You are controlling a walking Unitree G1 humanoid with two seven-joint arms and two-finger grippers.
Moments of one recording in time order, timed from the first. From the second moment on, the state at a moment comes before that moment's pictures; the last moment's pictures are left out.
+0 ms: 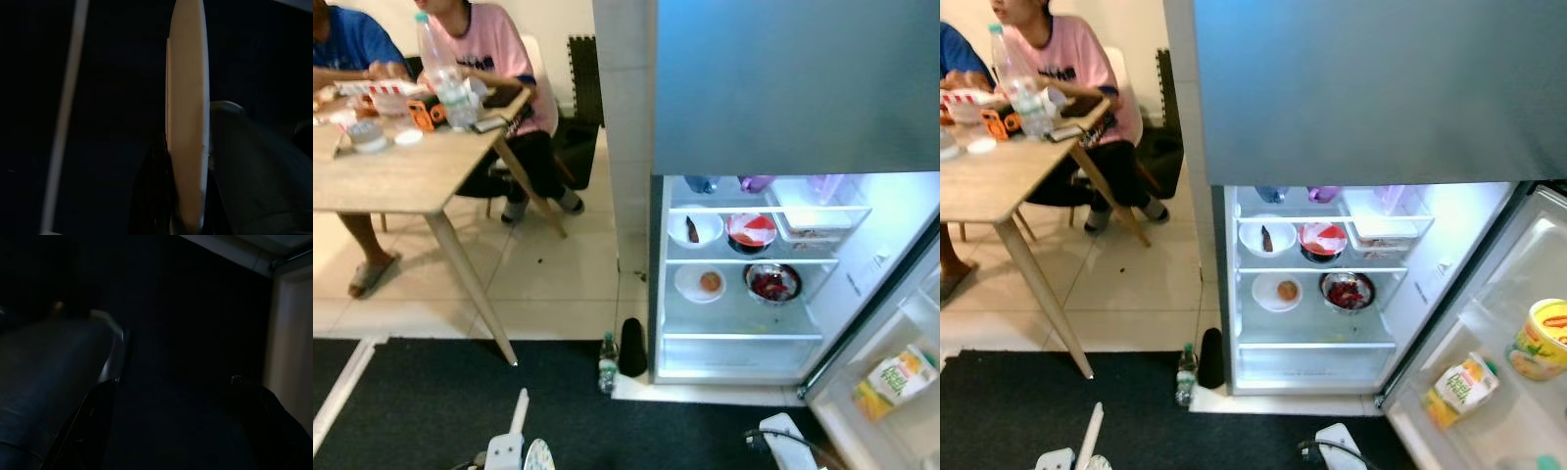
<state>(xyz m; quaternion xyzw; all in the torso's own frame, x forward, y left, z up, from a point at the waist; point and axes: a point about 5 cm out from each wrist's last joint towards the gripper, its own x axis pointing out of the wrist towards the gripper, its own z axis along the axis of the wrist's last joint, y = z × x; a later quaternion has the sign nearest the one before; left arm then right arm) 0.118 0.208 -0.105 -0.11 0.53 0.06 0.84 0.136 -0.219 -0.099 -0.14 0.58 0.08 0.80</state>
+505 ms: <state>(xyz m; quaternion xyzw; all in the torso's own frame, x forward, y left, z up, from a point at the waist) 0.116 0.205 -0.106 -0.13 0.53 0.05 0.84 0.138 -0.223 -0.098 -0.15 0.58 0.09 0.79</state>
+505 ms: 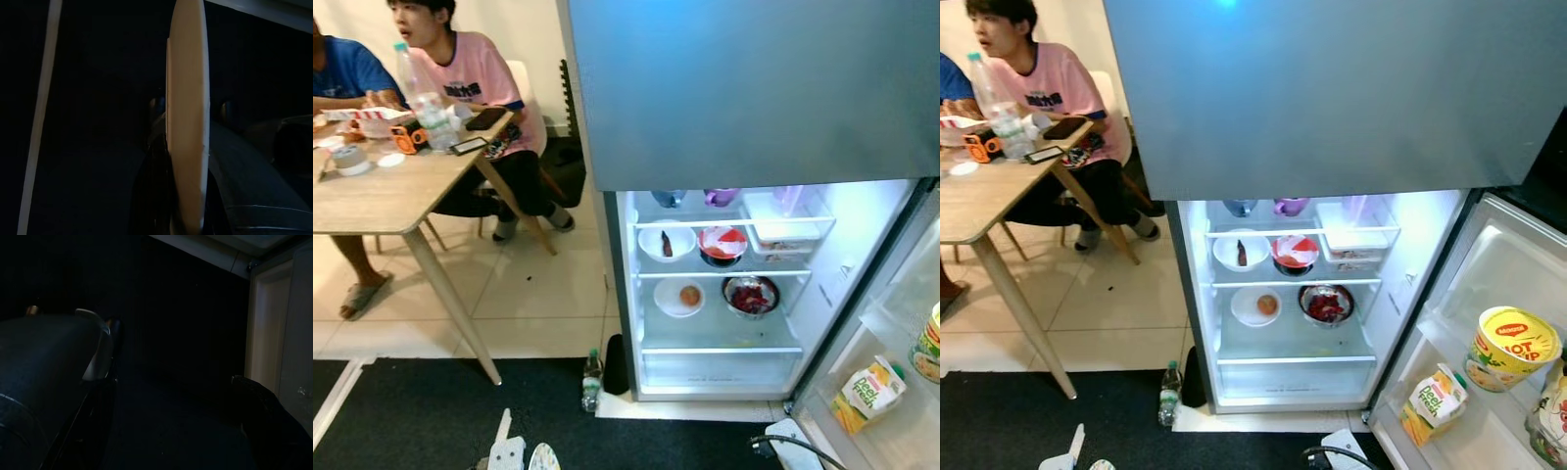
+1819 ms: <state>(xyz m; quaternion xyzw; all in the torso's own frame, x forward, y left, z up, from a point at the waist) 0.121 0.206 -0.104 -0.14 0.51 0.04 0.84 0.141 -0.217 -0.098 -0.16 0.58 0.09 0.80</state>
